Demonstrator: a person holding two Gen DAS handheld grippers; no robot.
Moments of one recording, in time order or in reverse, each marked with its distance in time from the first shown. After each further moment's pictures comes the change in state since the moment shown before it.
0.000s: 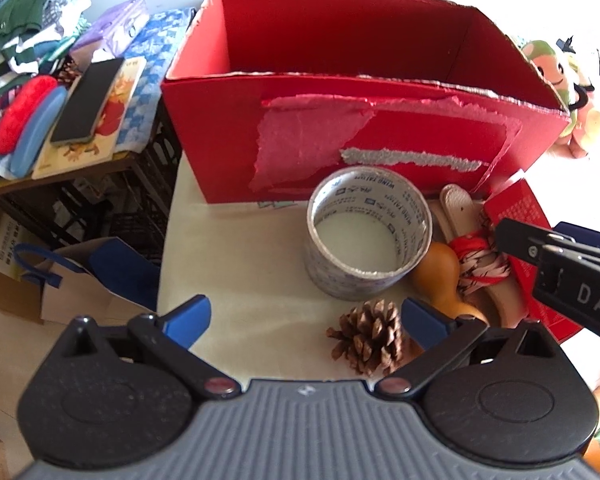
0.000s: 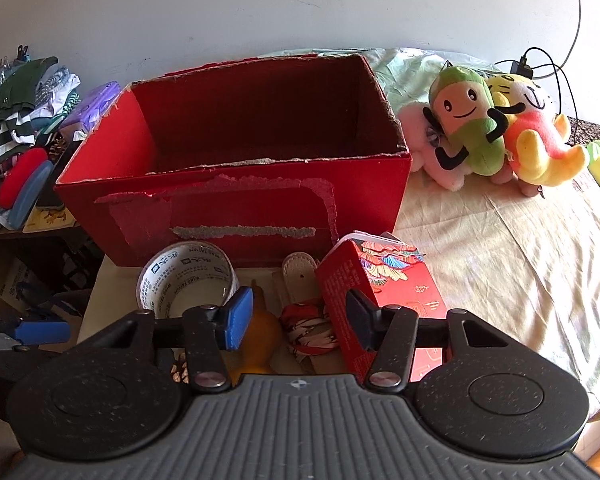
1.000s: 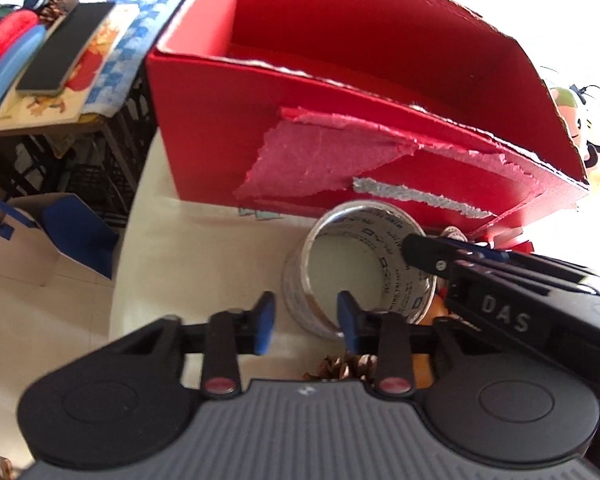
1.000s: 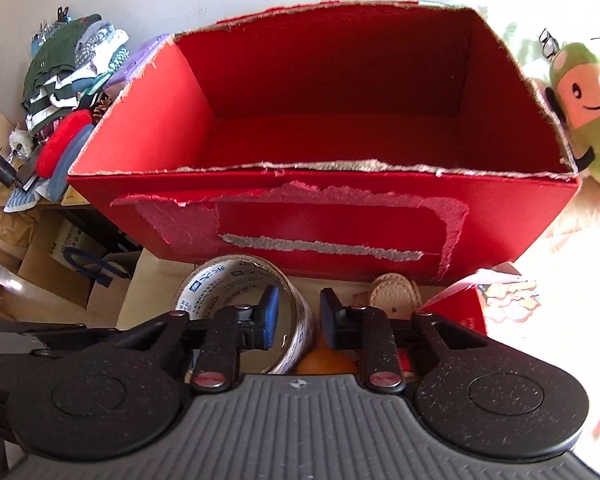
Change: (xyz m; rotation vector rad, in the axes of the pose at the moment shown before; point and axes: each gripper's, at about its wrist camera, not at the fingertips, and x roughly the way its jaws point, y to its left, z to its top) left arm 0.035 0.025 0.031 -0.160 0.071 -0.150; right arm 0.065 0.018 0.029 -0.063 0.176 0.218
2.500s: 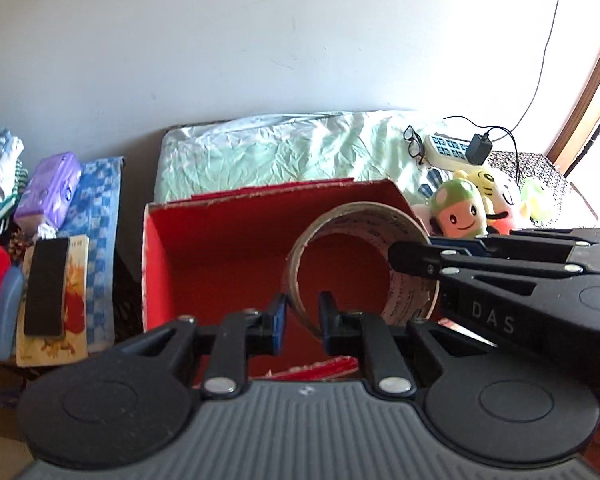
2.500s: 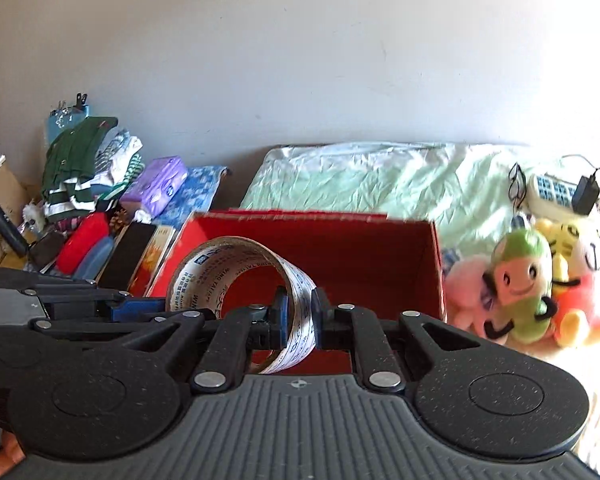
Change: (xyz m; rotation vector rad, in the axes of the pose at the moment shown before) left arm -0.112 -0.075 0.102 0.348 -0.278 -0.035; right arm -0.099 0.006 0.087 -0.071 -0.288 -0.050
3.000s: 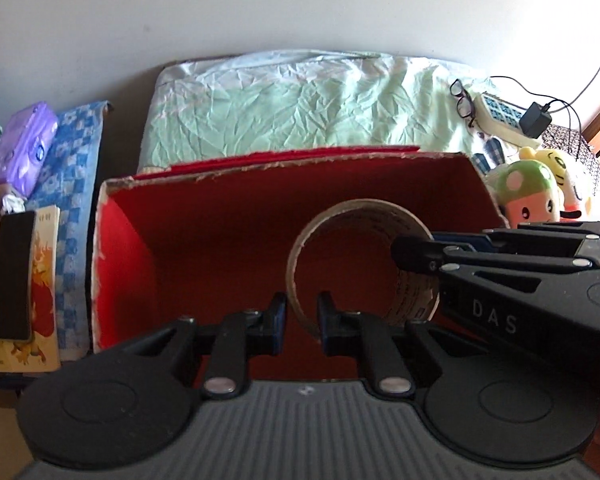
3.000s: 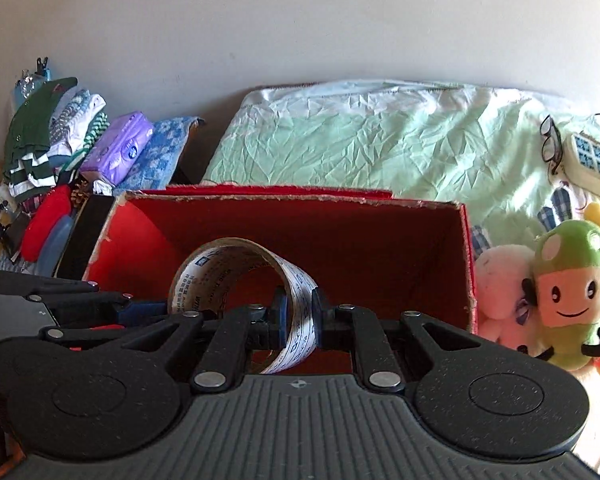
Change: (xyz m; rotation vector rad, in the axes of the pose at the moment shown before) left arm 0.120 0.029 0.022 -0.083 0.220 0.023; right arm 0.112 -0.034 0.023 0.038 0.223 0.032
